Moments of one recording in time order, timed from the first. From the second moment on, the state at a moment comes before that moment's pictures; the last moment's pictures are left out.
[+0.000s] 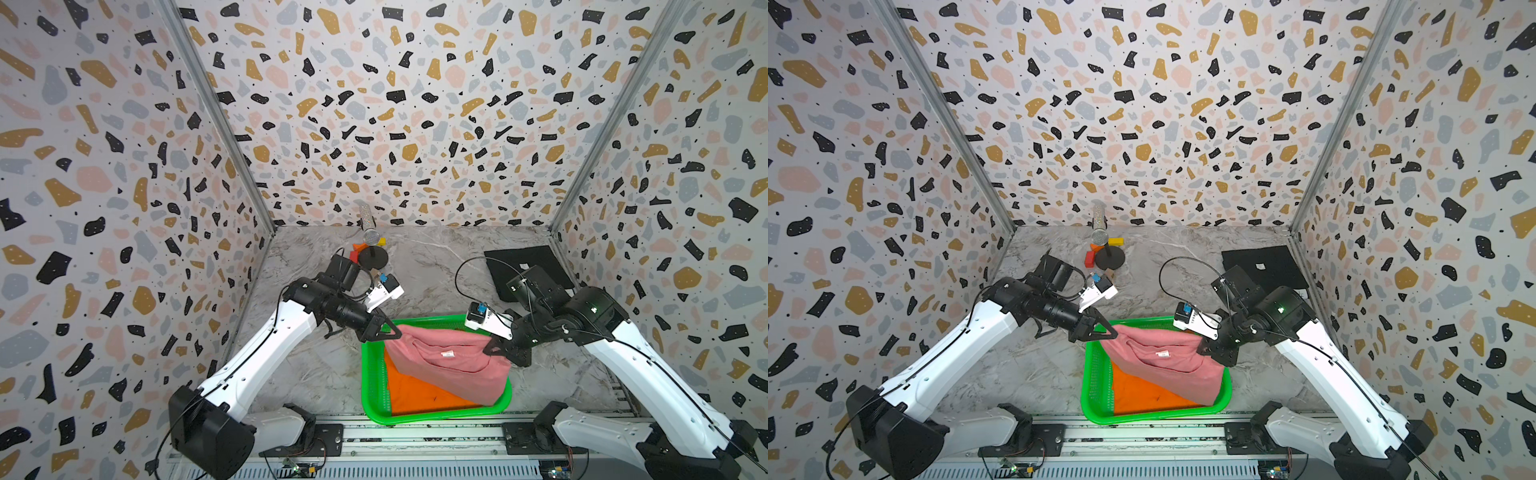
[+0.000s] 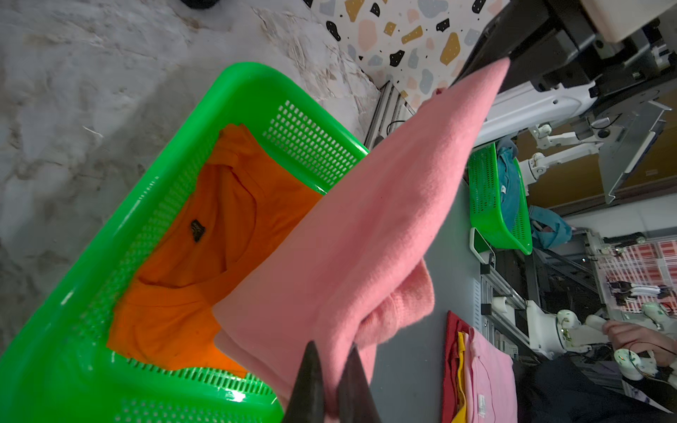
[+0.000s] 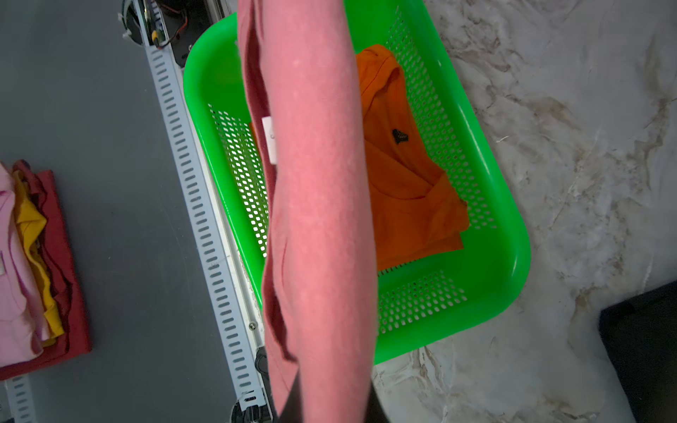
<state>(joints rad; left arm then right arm) -0.47 1.24 1.18 -1.06 0.93 0.23 0.66 1.09 1.36 -1.46 -0.38 -0.54</state>
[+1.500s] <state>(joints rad) -0.55 1.10 0.97 -1.20 1.04 -0.13 0.67 1.12 1.24 -1.42 -0.45 -0.87</state>
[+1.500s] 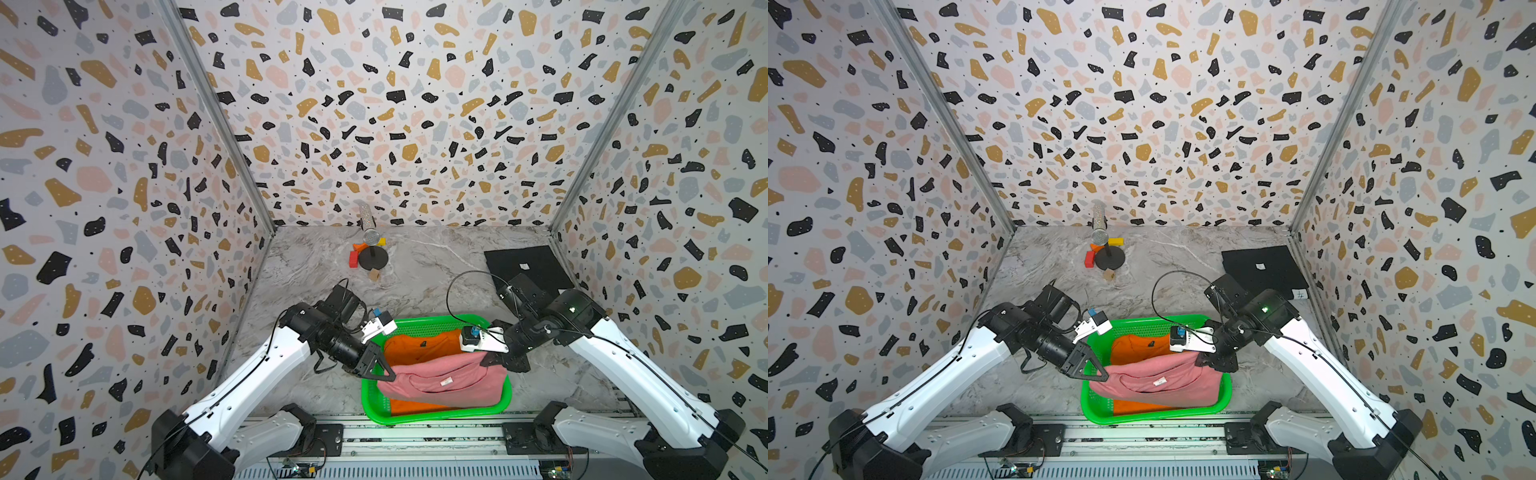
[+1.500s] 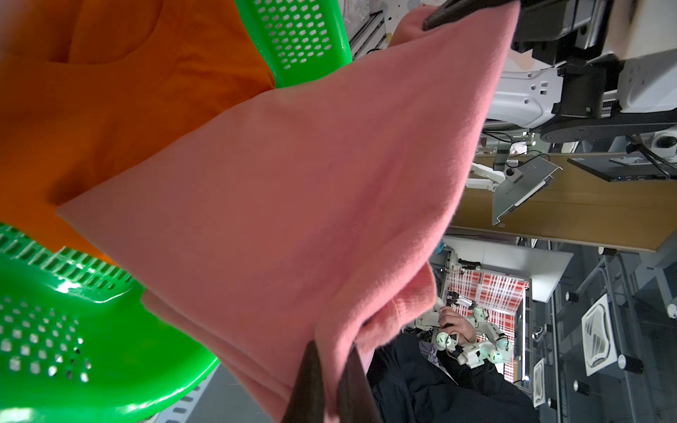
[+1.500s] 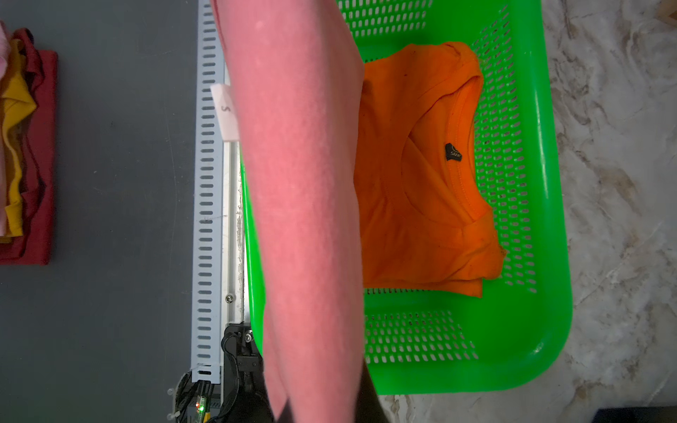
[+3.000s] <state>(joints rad) -0.30 1.51 1.34 -1.01 0.66 0.37 0.59 1.23 1.28 -1.03 0.23 0.02</state>
